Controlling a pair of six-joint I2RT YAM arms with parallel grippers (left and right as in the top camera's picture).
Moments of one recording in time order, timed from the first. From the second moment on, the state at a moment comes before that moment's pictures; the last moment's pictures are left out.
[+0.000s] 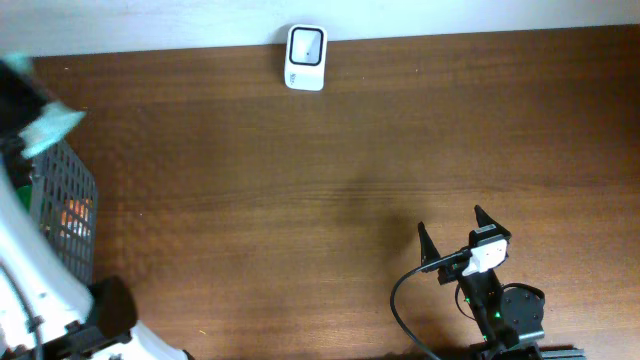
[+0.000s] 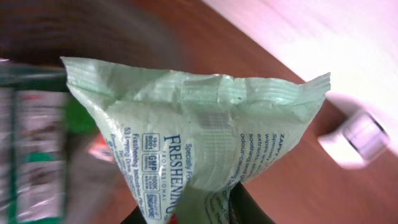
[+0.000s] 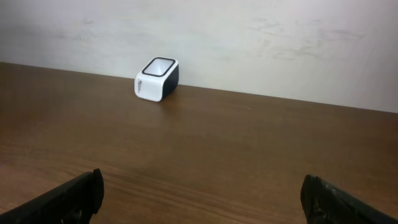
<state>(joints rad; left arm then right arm) 0.33 1.88 2.62 -1.64 0.01 -0.34 0.12 0.02 0.01 -0.06 -0.12 -0.03</state>
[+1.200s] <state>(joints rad) 0.24 1.91 2.63 -1.69 -0.23 -0.44 0.12 0.02 0.01 -0.06 -0.12 -0.03</state>
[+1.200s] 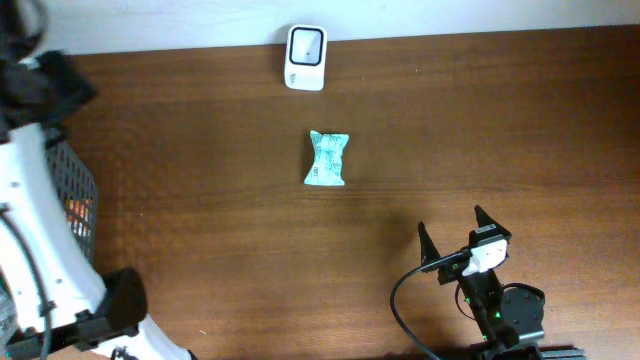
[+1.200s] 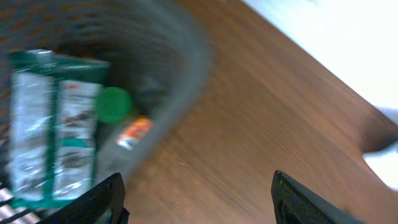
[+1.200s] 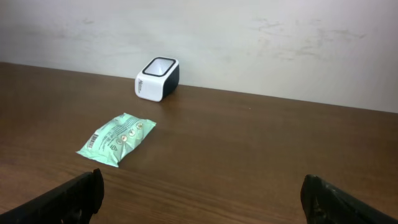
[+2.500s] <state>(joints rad) 0.96 1.75 1.25 -0.59 -0.24 0.35 0.12 0.02 0.01 -0.06 -0.12 -0.03</state>
